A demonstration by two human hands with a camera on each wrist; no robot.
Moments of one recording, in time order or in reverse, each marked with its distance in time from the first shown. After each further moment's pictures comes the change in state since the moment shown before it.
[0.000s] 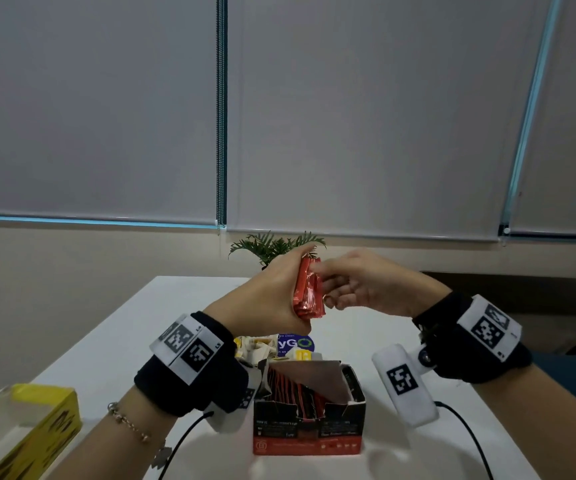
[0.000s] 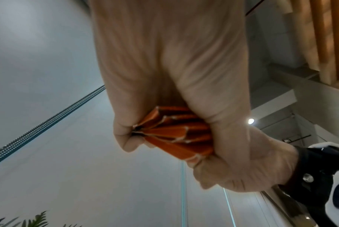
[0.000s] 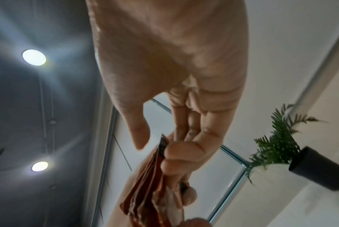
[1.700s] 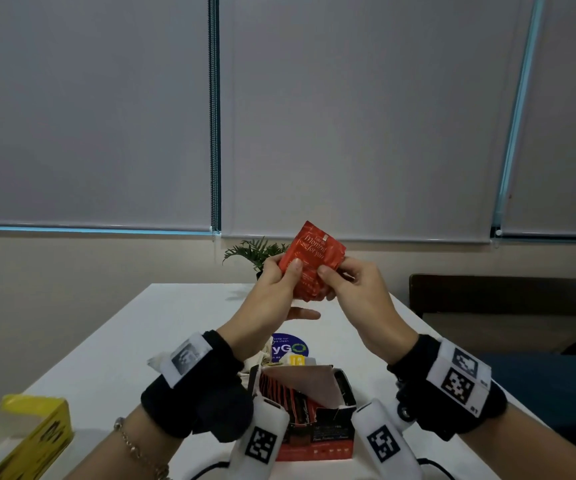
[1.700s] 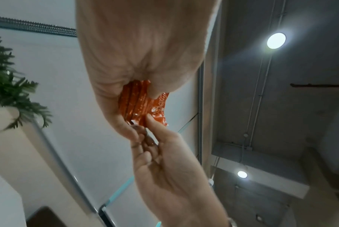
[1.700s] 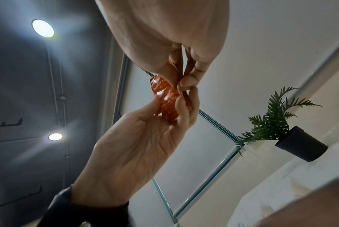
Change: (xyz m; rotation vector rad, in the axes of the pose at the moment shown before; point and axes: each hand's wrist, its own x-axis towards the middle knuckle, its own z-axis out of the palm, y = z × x) left_hand 0.008 0.027 0.025 -0.915 0.341 -0.348; right_hand 0.007 0.043 0.018 0.012 0.569 -0.434
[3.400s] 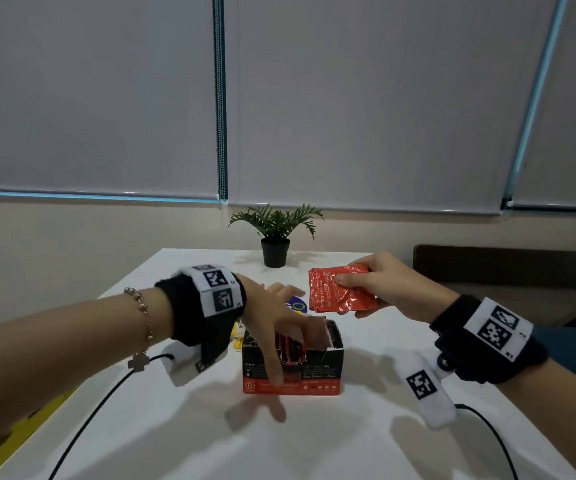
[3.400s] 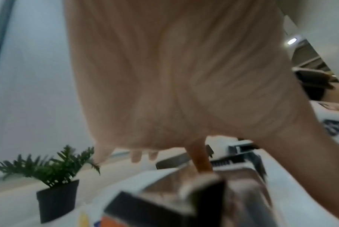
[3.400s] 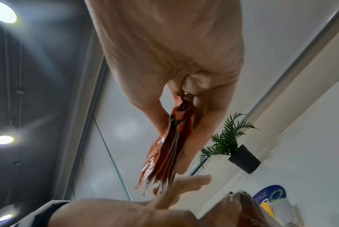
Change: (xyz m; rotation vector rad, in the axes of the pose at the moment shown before) left_hand -0.013 -0.011 -0.010 1.684 -1.010 -0.307; right_hand -0.020 0.007 -0.061 -0.232 -0.412 0.422
